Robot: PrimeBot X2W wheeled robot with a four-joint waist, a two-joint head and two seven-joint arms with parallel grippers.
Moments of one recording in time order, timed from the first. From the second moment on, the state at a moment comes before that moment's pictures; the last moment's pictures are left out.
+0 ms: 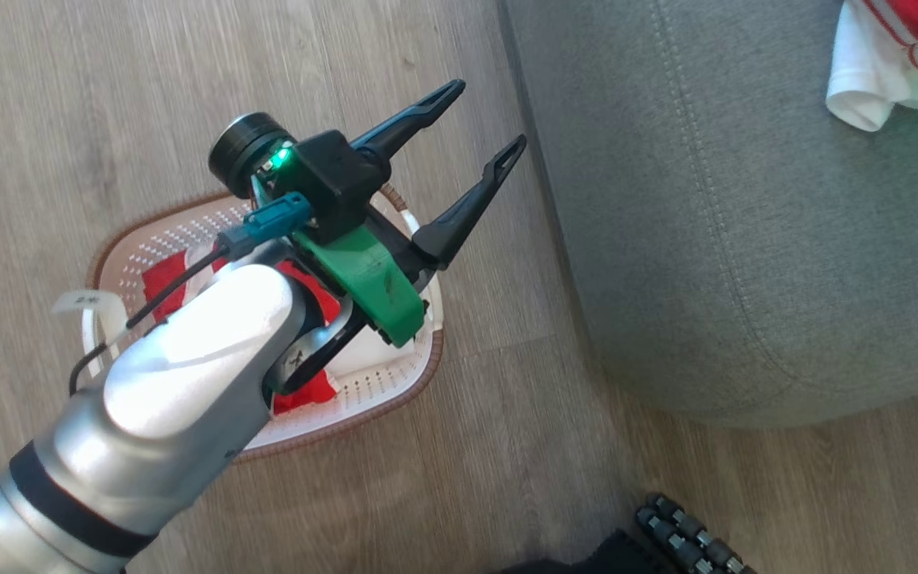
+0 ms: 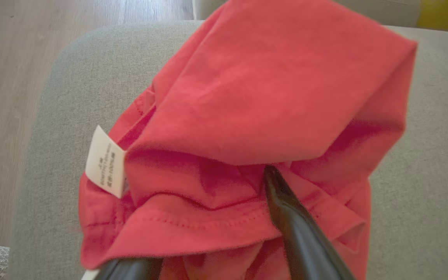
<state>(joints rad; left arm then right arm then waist) -0.82 0.37 -0.93 0.11 -0.60 -0.02 -0.11 -1.07 -0.64 0.49 0.87 0.78 0.13 0.13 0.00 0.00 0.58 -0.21</state>
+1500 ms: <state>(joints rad) -0.43 0.42 -0.74 0.15 -0.72 0.15 -0.25 -0.47 -0.68 0.19 0.38 0.72 0.13 -0.14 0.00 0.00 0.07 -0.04</state>
